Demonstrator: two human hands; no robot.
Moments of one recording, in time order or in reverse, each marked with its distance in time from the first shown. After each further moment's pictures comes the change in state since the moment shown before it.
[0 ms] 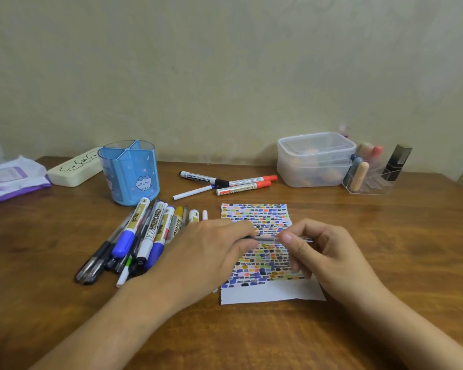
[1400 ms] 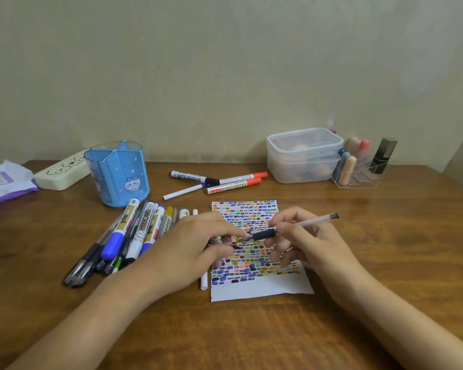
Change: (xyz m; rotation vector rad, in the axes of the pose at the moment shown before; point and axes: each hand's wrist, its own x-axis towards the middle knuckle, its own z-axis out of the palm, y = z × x) left_hand 0.005 -0.007 -0.006 -0.276 -0.167 -0.136; right_hand 0.004 -0.005 0.000 0.270 0.036 0.177
